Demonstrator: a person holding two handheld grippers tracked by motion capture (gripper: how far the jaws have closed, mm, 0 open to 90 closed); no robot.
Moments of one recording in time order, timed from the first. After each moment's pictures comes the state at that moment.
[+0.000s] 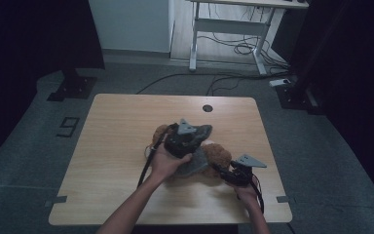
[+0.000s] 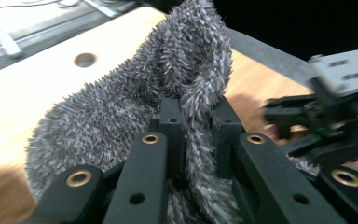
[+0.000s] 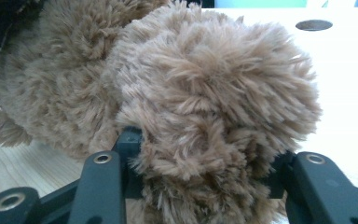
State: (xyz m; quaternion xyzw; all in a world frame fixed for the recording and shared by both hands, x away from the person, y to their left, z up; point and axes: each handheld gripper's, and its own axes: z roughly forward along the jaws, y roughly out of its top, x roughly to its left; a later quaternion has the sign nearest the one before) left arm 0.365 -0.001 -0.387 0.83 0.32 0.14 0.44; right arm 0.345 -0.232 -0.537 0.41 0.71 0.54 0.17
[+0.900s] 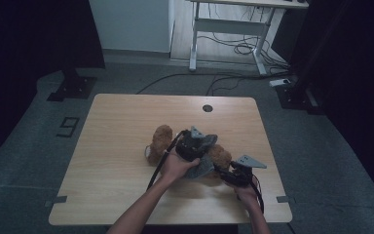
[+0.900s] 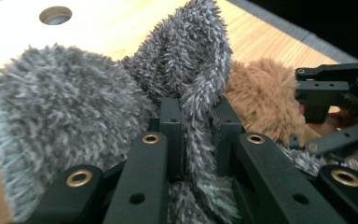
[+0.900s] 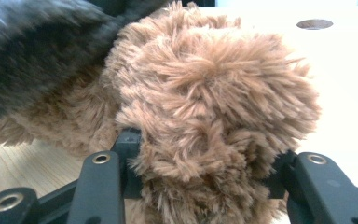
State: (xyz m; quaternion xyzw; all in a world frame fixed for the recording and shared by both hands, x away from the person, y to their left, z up) left arm 0.384 0.000 -0.436 0.84 0.34 0.12 0.40; right arm 0.344 -0.232 -0.538 0.41 0.72 0.54 0.17
